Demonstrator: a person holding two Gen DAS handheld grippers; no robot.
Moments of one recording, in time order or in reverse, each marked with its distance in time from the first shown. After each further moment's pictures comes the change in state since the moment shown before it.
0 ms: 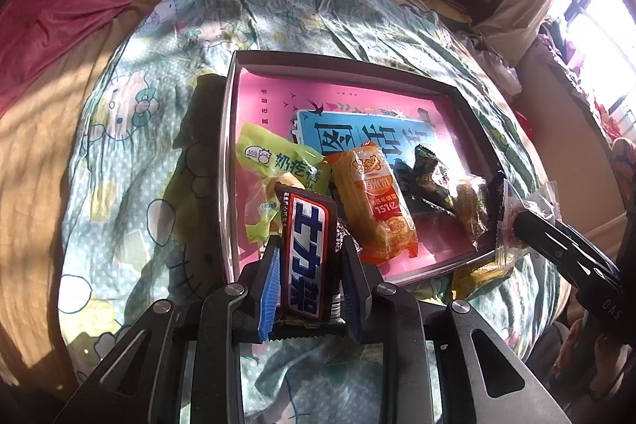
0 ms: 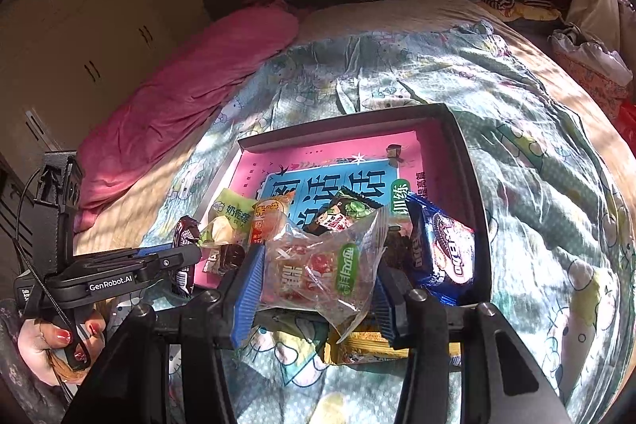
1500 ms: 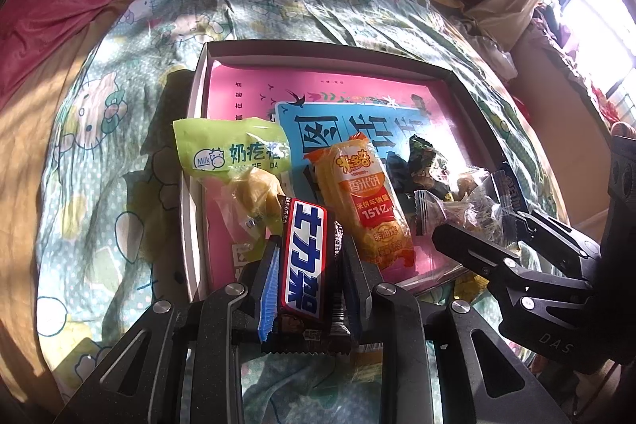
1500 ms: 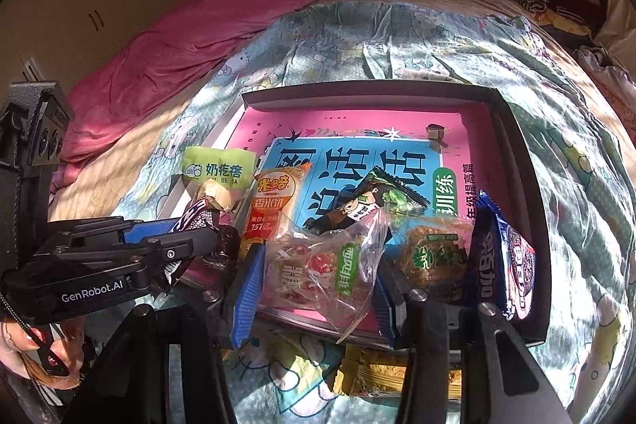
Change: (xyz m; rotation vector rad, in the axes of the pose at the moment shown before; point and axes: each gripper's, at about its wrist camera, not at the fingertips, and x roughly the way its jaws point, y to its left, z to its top) left arm 0.023 -0.012 0.007 0.043 0.035 -0.011; right arm 0.060 0.020 -0.001 -0.119 0.127 -0.031
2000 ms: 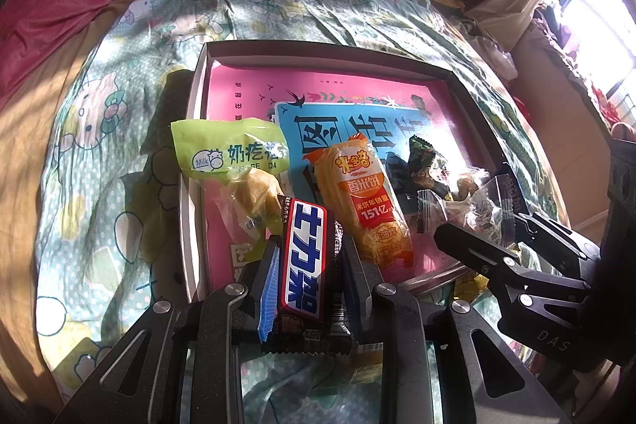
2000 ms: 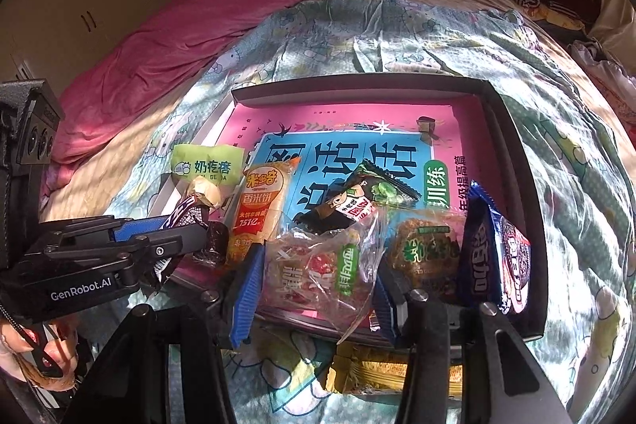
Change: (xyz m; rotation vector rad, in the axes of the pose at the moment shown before) left arm 0.000 0.000 0.000 -0.001 0.000 0.000; right arm -0.001 -0.004 -0.002 0.015 0.002 -0.020
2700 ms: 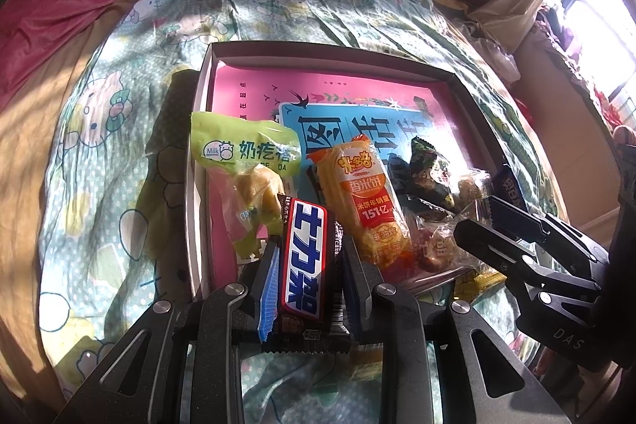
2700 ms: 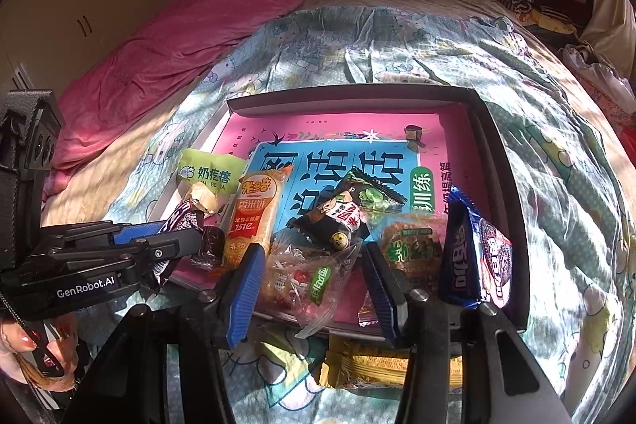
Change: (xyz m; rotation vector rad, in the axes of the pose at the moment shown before) left arm -0.002 0.001 0.000 -0.009 -0.004 0.006; right arm -0.013 -0.001 -0.001 0.008 -0.032 -0.022
